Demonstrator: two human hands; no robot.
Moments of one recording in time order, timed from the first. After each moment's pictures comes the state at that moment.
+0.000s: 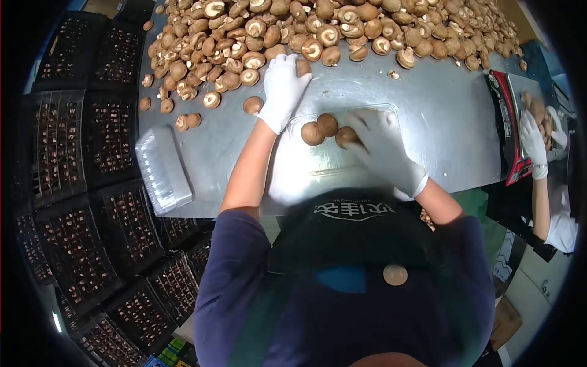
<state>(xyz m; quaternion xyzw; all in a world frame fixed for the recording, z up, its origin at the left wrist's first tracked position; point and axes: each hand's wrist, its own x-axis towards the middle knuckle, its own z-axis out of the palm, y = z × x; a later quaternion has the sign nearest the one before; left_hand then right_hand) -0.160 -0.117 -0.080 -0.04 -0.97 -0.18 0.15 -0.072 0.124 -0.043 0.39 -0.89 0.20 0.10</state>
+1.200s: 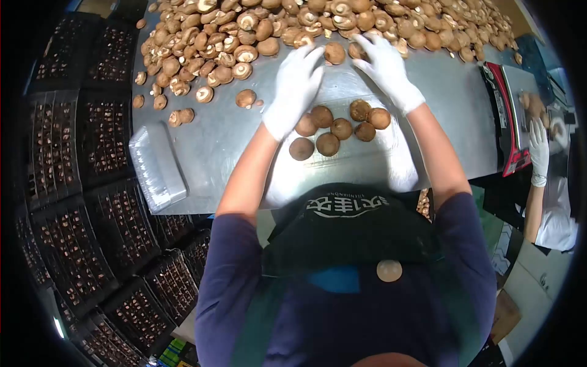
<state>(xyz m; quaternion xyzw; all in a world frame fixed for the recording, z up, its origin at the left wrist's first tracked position) -0.145 -0.086 -0.072 -0.16 -0.92 -0.28 0.20 -0.207 0.136 -0.086 0.27 -0.93 0.19 0.16</state>
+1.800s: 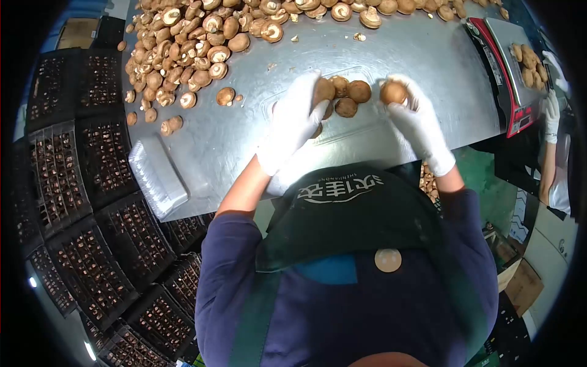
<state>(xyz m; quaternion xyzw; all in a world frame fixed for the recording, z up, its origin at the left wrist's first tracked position) -0.060 -0.049 -0.048 -0.18 -0.90 -0.39 0.02 -0.043 0.212 -0.041 -0.04 -0.69 0.71 -0.14</state>
